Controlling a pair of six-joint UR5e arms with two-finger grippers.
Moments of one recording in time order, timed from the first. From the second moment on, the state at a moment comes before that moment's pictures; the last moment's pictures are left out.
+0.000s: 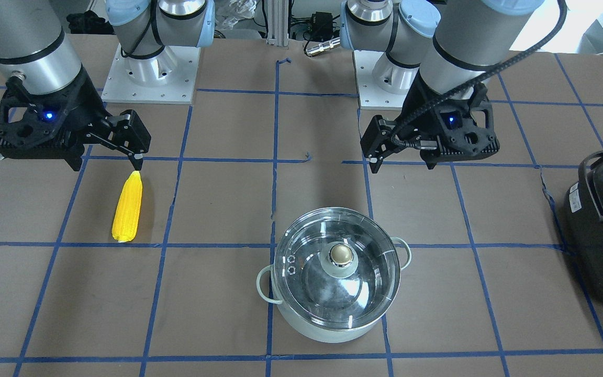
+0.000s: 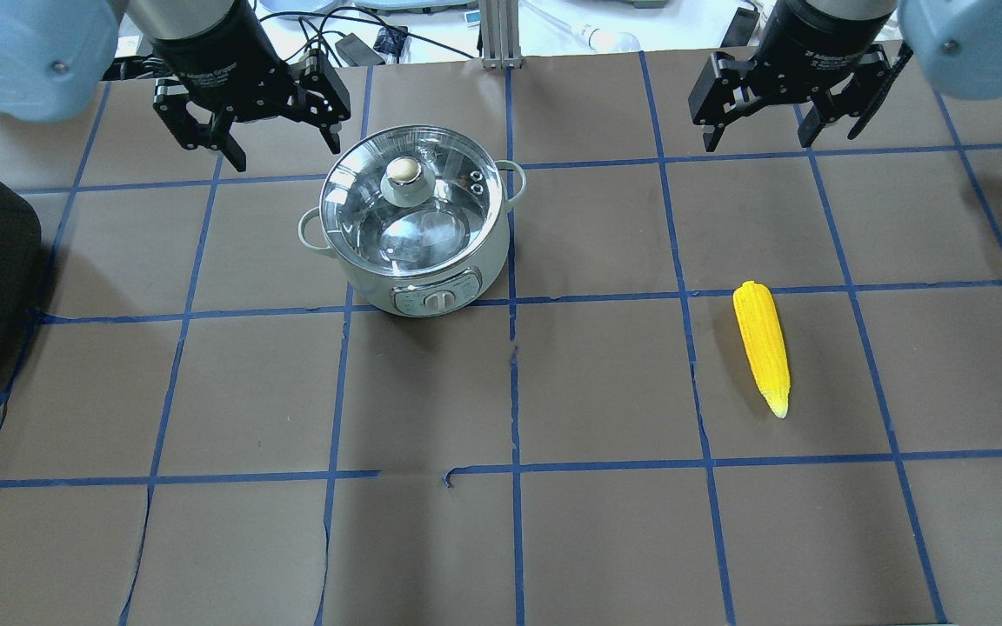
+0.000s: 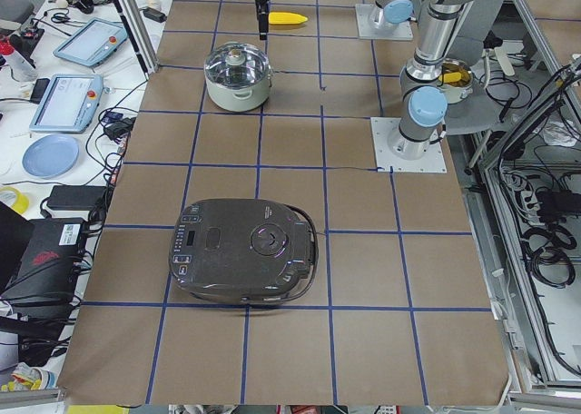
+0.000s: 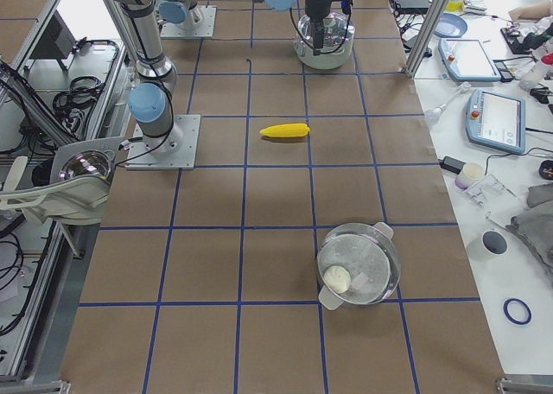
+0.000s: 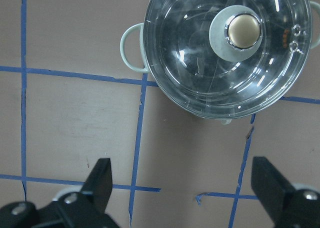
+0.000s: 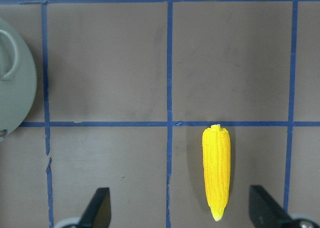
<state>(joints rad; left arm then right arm) -1.63 -1.74 -1.38 -1.54 1.53 -0.20 1.54 -1.47 1.50 -1.67 -1.55 -0.03</state>
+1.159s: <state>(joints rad) -1.74 -2.05 -1.30 -1.36 1.54 -0.22 1.37 -1.38 2.17 -2.48 -1.54 -0.26</state>
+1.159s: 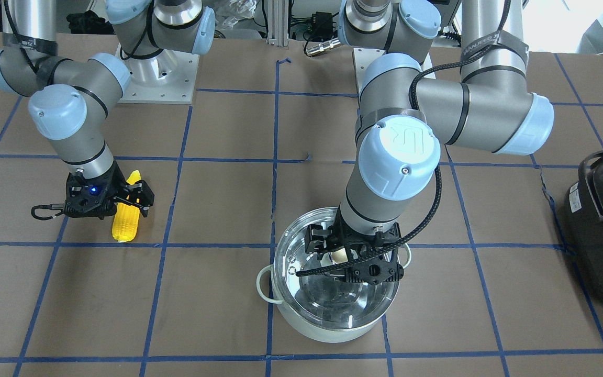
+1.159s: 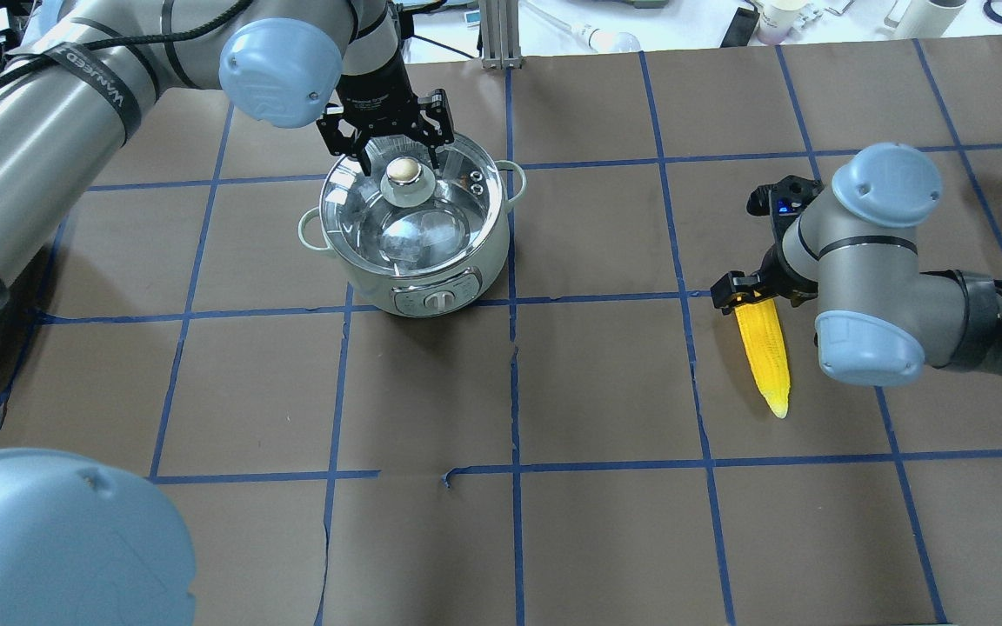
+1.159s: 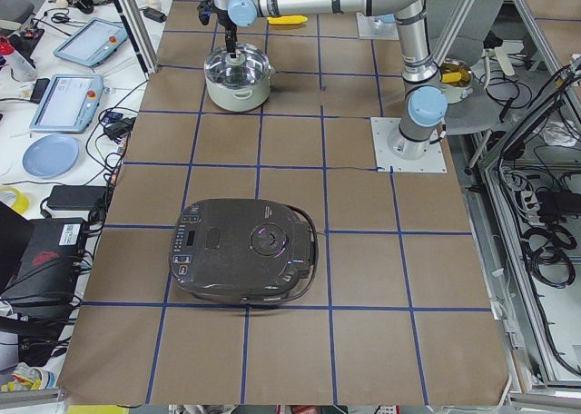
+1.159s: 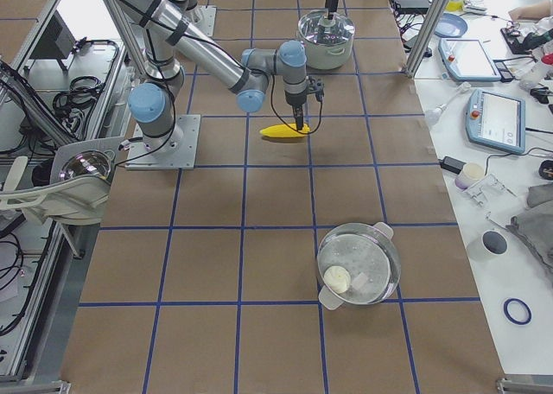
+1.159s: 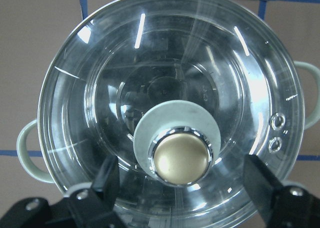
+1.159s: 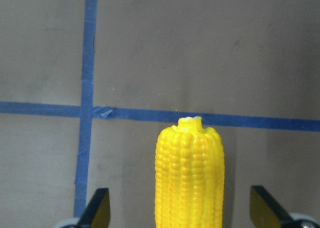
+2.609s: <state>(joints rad) -1.55 -1.98 -1.27 -1.41 1.58 0.09 1.41 -1.37 1.96 -2.27 -1.51 -0.21</state>
